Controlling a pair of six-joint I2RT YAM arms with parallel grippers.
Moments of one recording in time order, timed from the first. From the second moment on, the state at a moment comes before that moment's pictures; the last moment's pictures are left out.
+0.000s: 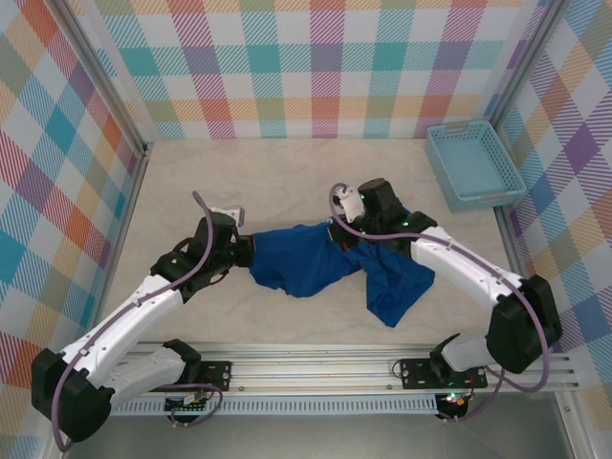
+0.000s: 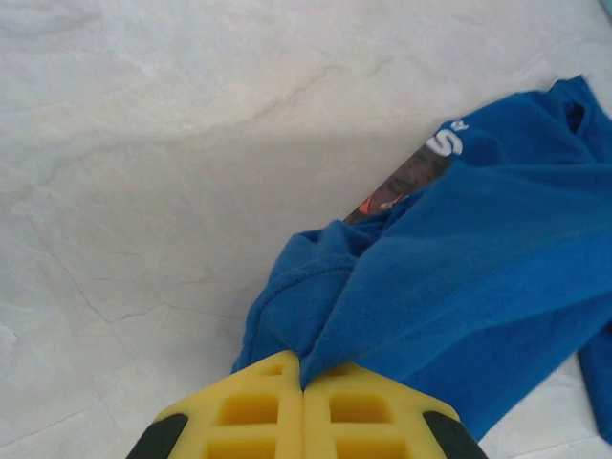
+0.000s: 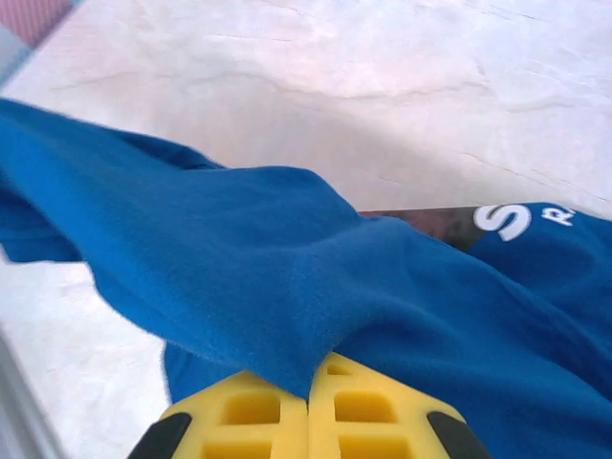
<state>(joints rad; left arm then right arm) -0.53 1.00 0.83 -0.55 -0.09 -0.47 0.60 1.38 1.07 -0.44 -0.33 0.10</state>
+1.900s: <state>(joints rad) -0.51 0.95 0.97 -0.59 -0.05 -0.45 0.74 1.25 0.94 -0.44 -0.02 0.10</state>
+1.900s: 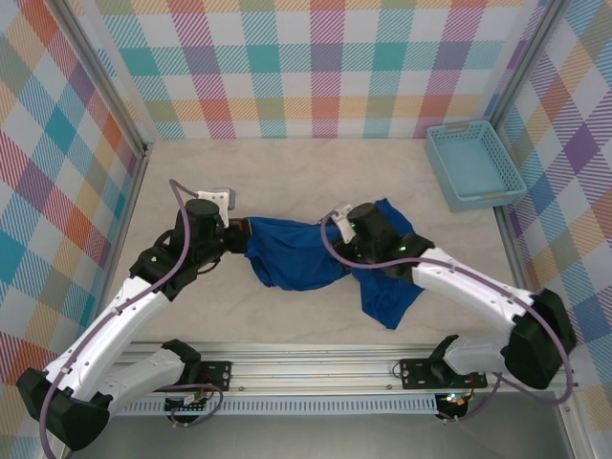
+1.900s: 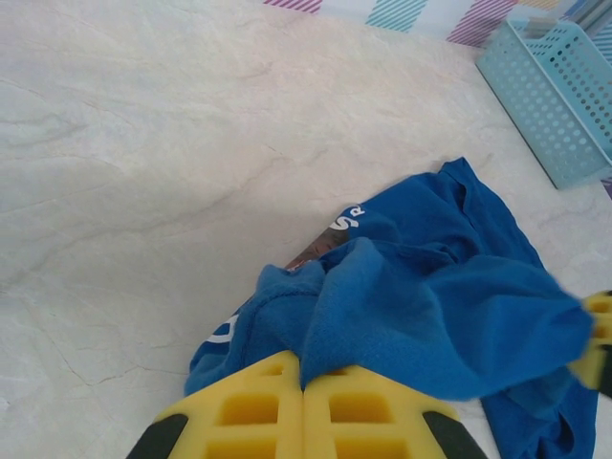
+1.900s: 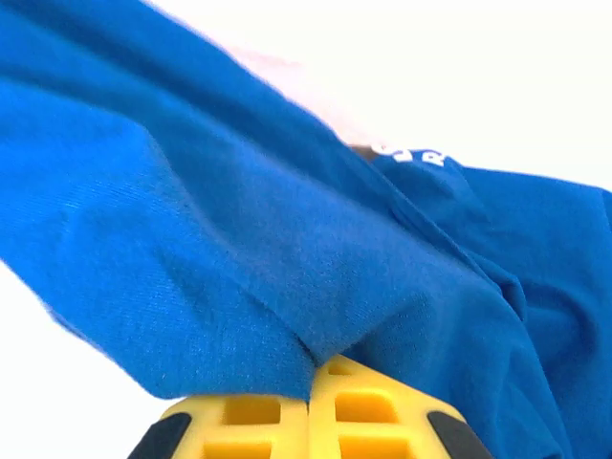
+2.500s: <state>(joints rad) -0.51 0.91 0.97 -0.61 -0.03 -0.44 0.53 1.17 0.90 -0.53 -0.58 0.20</state>
